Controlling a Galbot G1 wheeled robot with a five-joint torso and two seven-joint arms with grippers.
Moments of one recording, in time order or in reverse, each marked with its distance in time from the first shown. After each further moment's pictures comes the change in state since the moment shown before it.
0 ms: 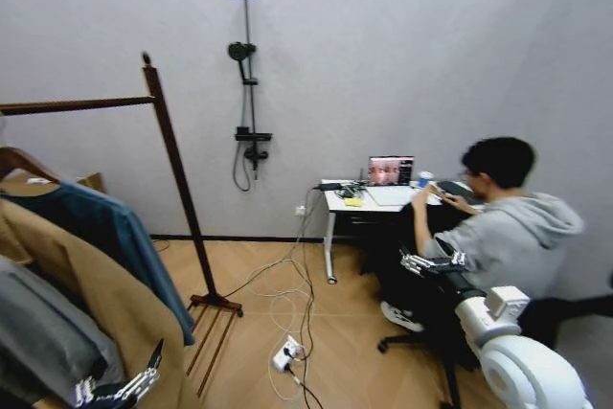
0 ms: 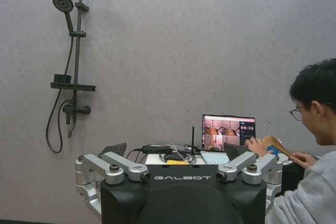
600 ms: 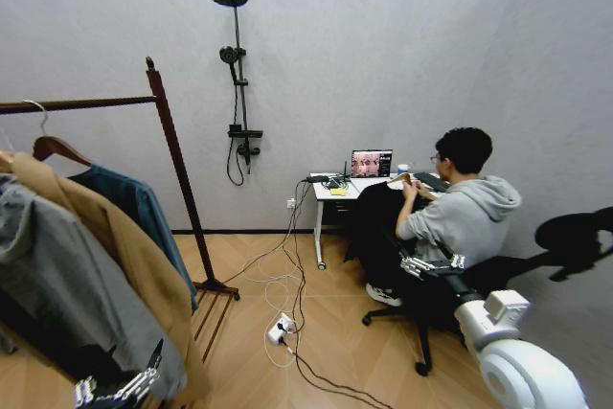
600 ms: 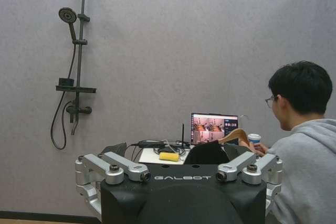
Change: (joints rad) left arm 0.000 0.000 0.000 0.000 0.000 0.000 0.000; right arm 0.001 0.013 -0.006 0.004 -0.010 0.009 -0.004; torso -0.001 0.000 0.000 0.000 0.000
